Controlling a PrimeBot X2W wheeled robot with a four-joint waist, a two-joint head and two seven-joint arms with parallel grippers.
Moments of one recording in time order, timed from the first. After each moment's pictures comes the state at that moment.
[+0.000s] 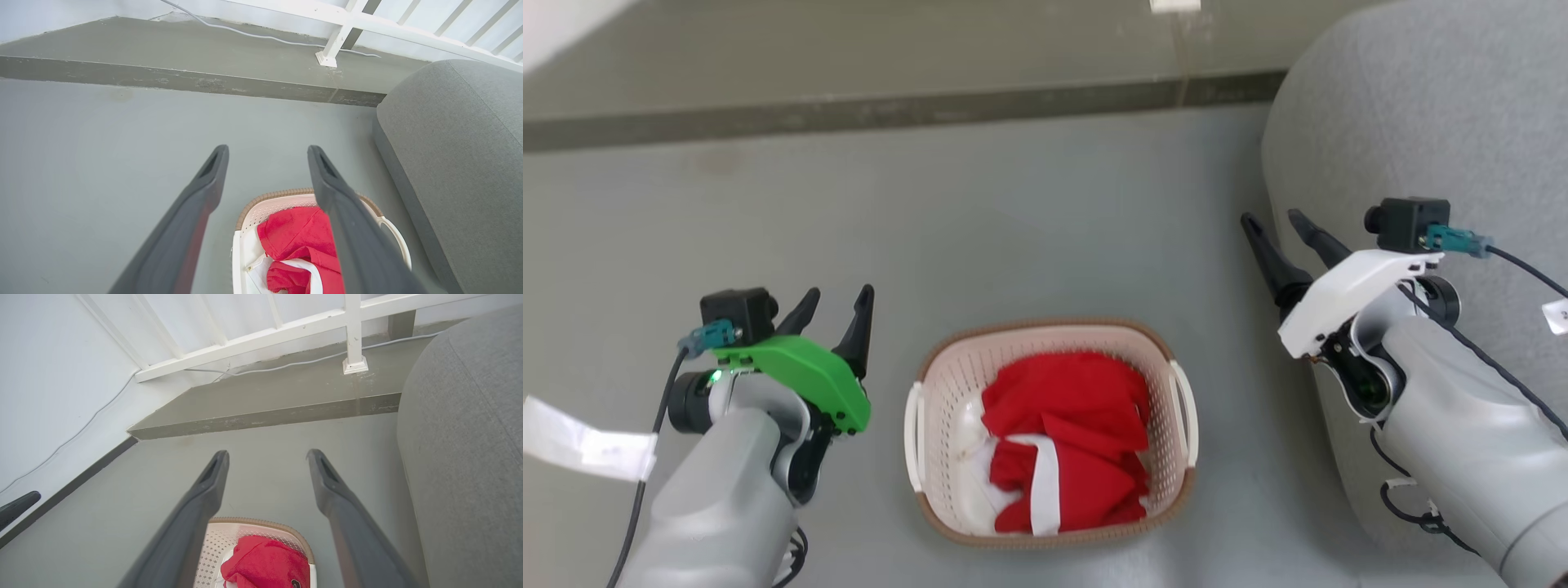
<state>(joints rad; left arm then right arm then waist) -0.61 0.14 -0.64 0.88 -0.84 -0.13 -0.25 -0.67 -0.27 0.80 0.82 0.96 0.12 -0.25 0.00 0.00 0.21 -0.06</state>
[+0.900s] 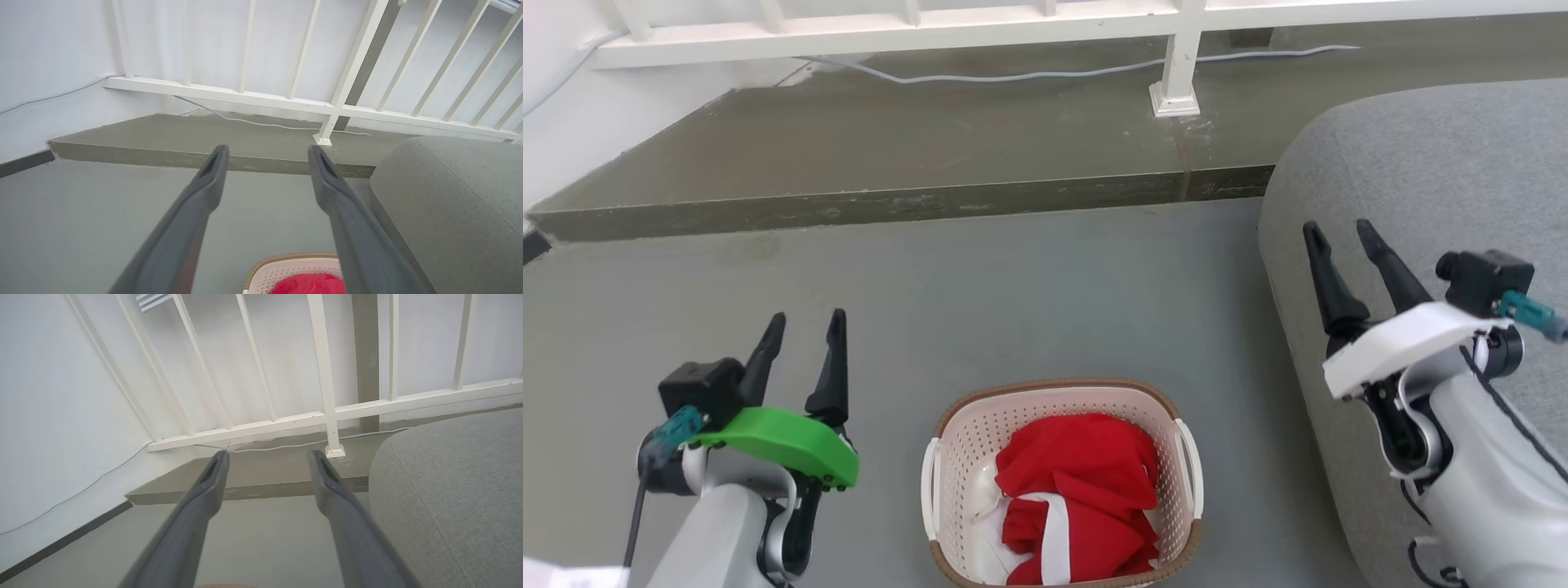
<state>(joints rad) -0.28 0.16 -0.35 0.39 -0.59 -0.02 -0.25 -0.36 -0.30 0.43 0.42 0.68 0.01 -0.25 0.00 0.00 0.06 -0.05</state>
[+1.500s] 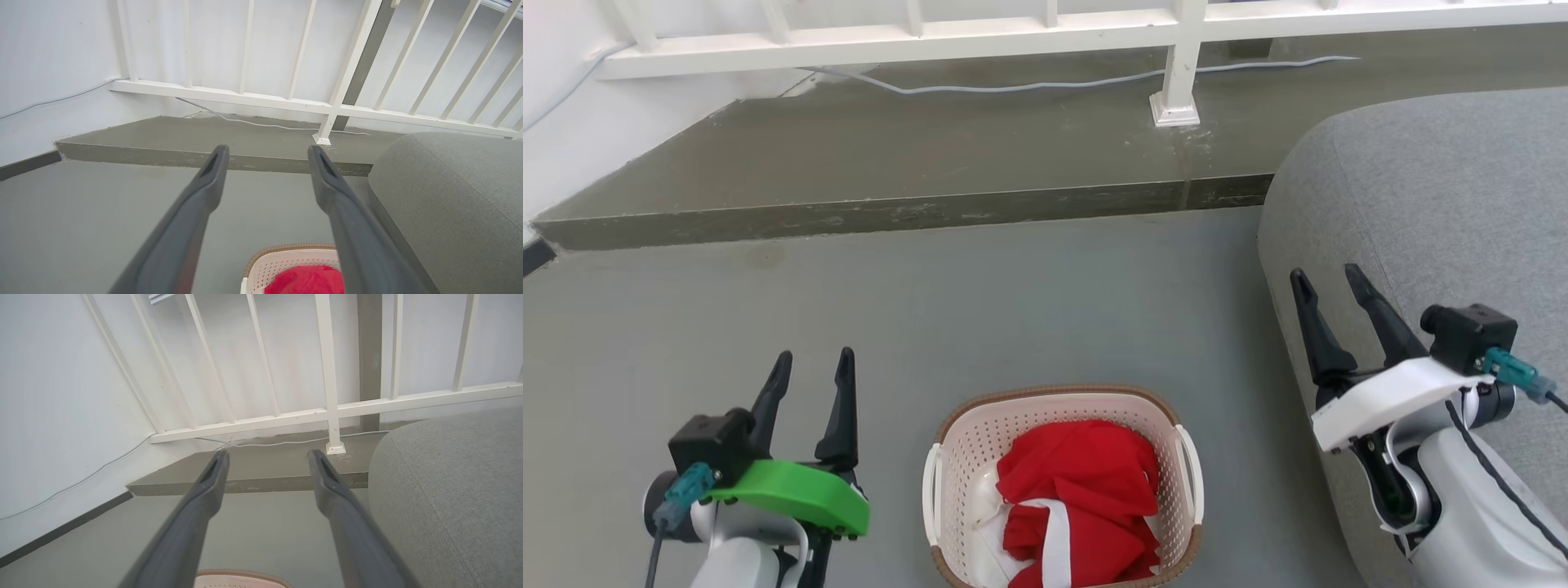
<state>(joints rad) -0.13 0.13 -0.28 0.24 -0.48 -0.02 -0.25 -0.21 -0.25 0.37 0.30 0.55 0.01 -0.25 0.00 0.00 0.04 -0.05</state>
